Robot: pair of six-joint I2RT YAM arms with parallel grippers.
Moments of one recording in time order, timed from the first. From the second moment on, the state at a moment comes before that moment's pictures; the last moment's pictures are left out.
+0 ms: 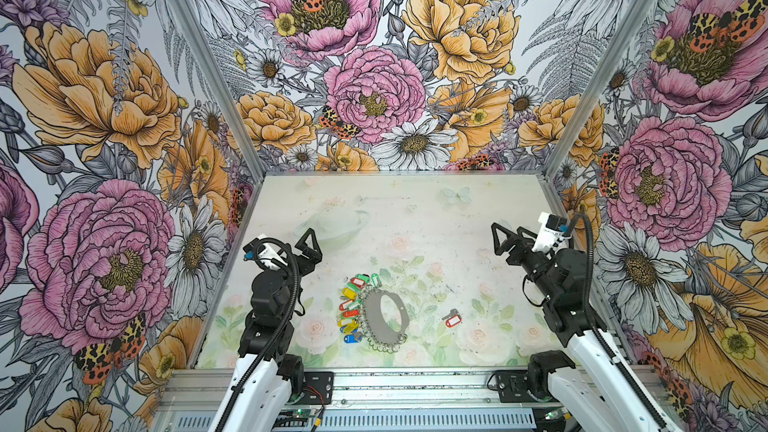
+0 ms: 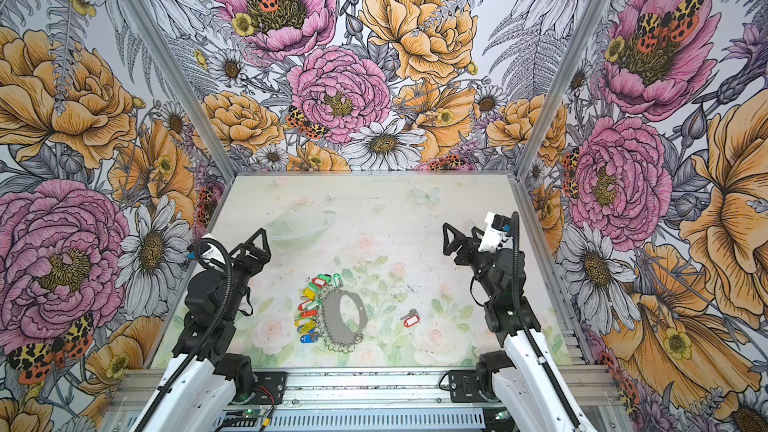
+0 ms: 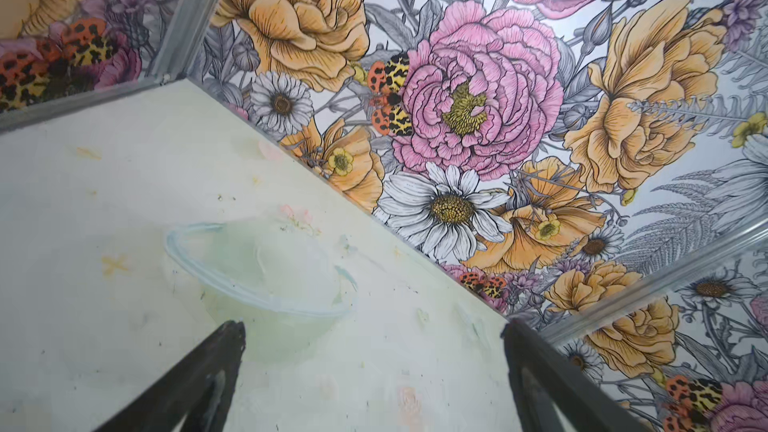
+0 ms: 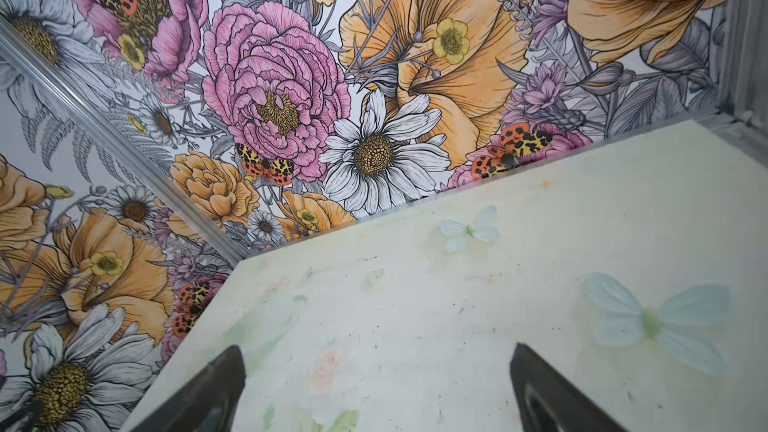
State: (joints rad) left arm -0.13 0.53 0.32 0.09 -0.07 -0.74; right arm 0.09 0.66 0.41 0.11 -0.24 0.54
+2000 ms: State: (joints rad) left arm -0.61 1.85 1.11 -0.28 -0.16 -0.77; right arm 0.49 1.08 0.59 -0.23 -0.17 0.64
